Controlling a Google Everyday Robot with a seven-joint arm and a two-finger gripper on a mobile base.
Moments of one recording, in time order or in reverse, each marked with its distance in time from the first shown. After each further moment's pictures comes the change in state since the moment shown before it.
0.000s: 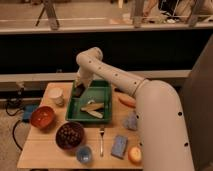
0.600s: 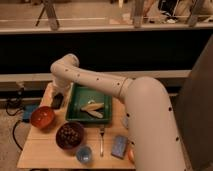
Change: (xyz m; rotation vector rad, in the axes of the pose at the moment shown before) arm -0.104 -0.119 0.022 0.083 -0.078 -0.279
